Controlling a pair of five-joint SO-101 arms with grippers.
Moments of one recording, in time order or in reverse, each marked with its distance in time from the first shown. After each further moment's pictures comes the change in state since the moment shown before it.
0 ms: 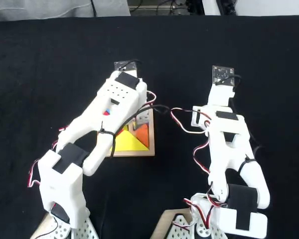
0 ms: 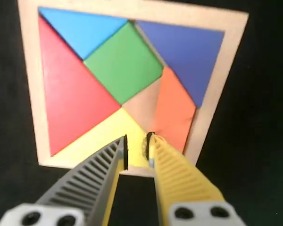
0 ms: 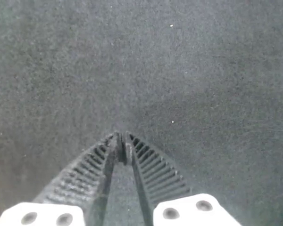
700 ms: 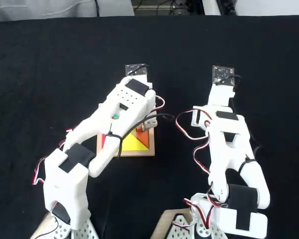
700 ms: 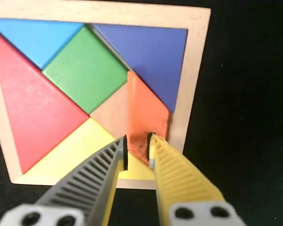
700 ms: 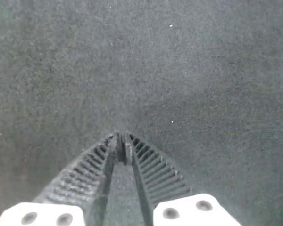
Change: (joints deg) left arm 3.7 2.3 1.5 -6.2 0.0; right arm 0.0 0.0 0.0 0.0 0.0
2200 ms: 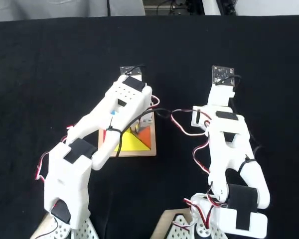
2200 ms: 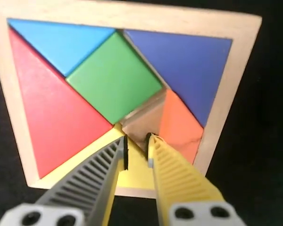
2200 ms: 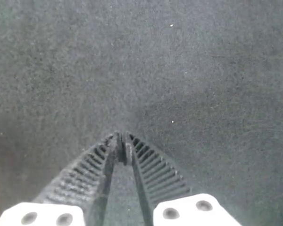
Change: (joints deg) left arm -2.3 6.7 -4.0 2.5 -0.4; right arm 0.0 0.0 0.0 0.0 0.0
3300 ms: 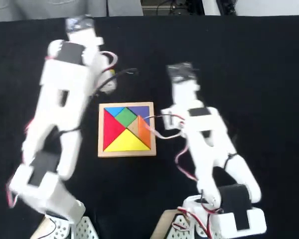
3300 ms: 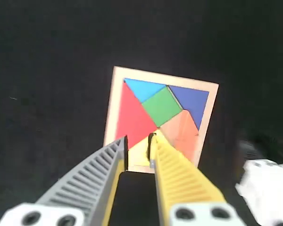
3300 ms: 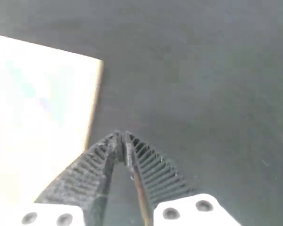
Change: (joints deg) left arm -16.7 -23.4 -18.6 22.0 -11.1; right arm -18.5 0.0 -4.4 5.2 6.2
